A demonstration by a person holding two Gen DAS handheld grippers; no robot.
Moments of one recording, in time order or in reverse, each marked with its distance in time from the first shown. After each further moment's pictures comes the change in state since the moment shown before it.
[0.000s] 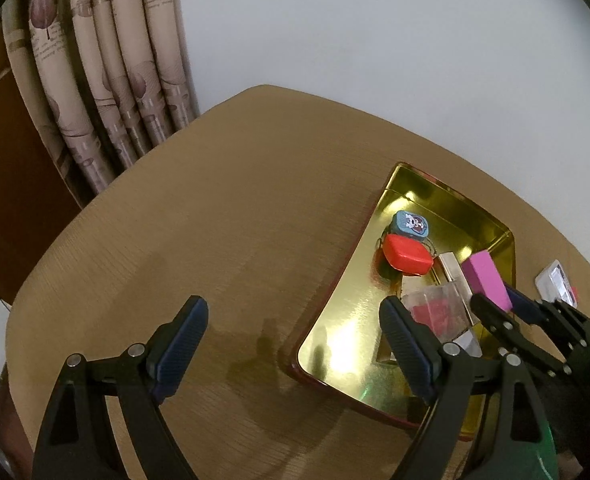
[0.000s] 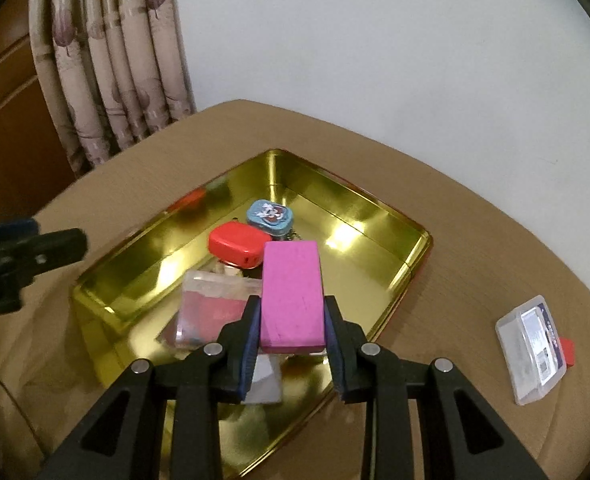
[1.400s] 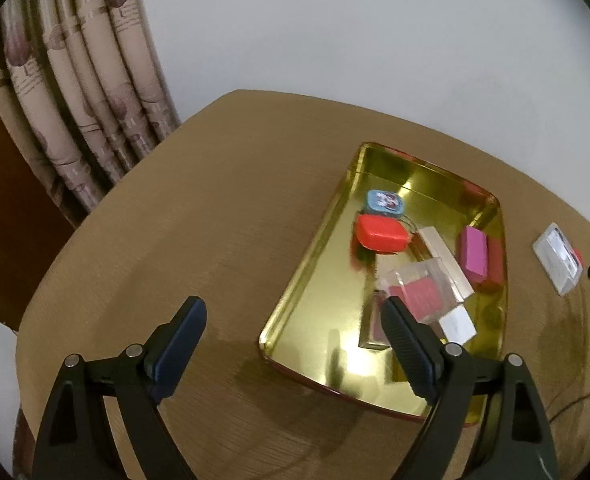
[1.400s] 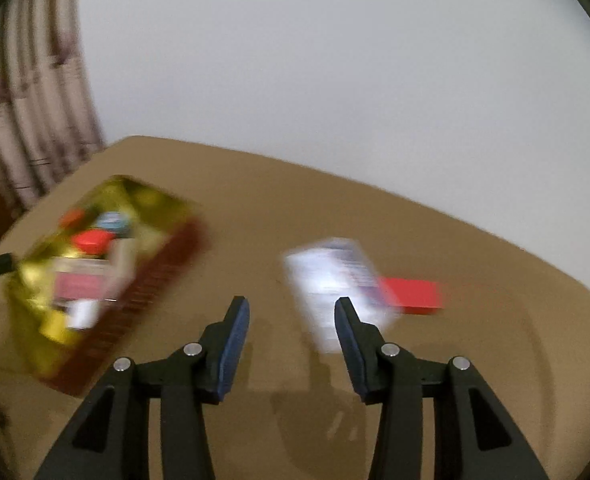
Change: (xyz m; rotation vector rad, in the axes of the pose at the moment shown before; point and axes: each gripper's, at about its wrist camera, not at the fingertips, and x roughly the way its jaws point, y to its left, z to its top) left arm -0.003 -0.033 -0.015 0.114 -0.008 0.010; right arm -0.086 -0.179 -0.073 0.209 -0.061 -0.243
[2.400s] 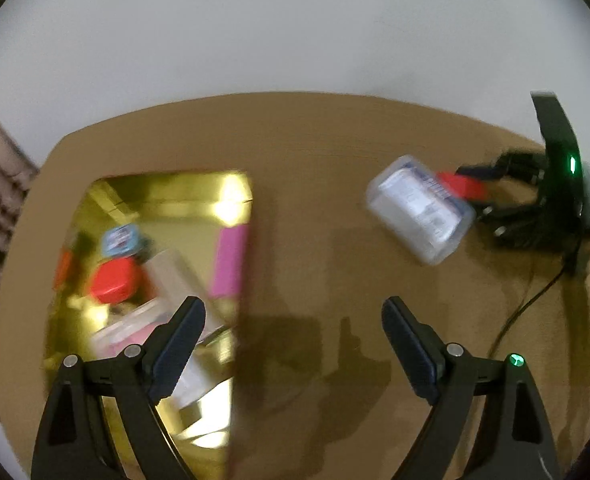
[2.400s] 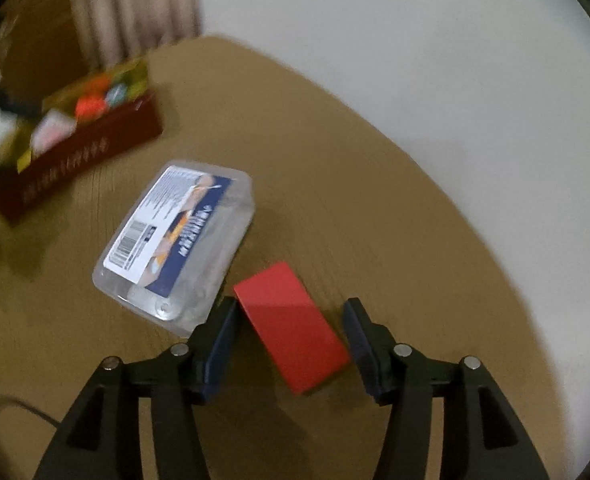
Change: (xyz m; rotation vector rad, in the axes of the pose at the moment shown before) left arm 0.018 -0.213 0.012 0.346 0.133 -0.233; right arm 0.117 -0.102 0.017 -0.424 0.117 0.368
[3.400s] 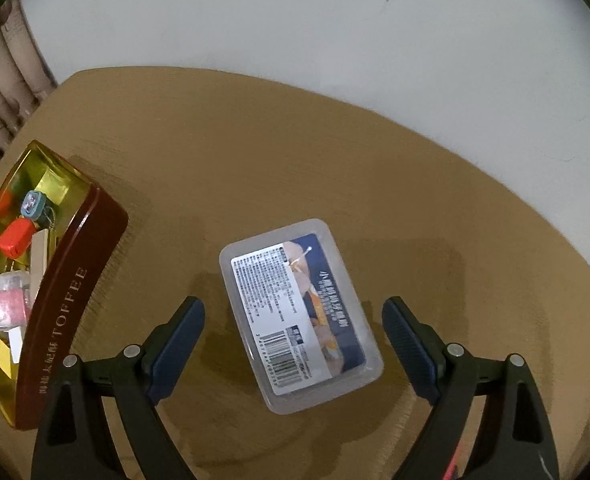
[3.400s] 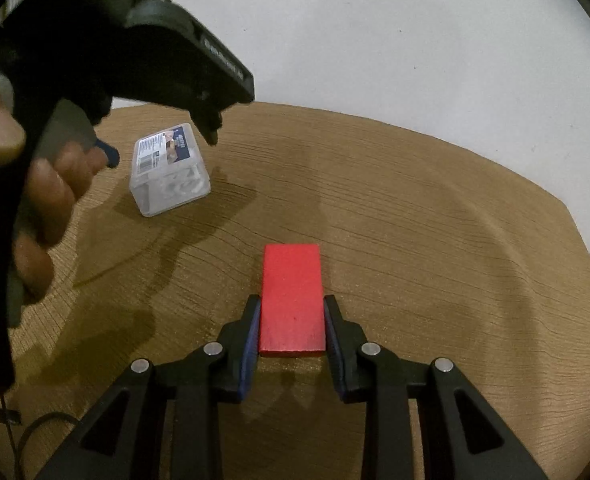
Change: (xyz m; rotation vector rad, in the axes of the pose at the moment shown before) left arm 0.080 -0.089 0.062 -0.367 0.049 0.124; right arm -0.078 0.096 -0.082 0.539 -0.054 -0.404
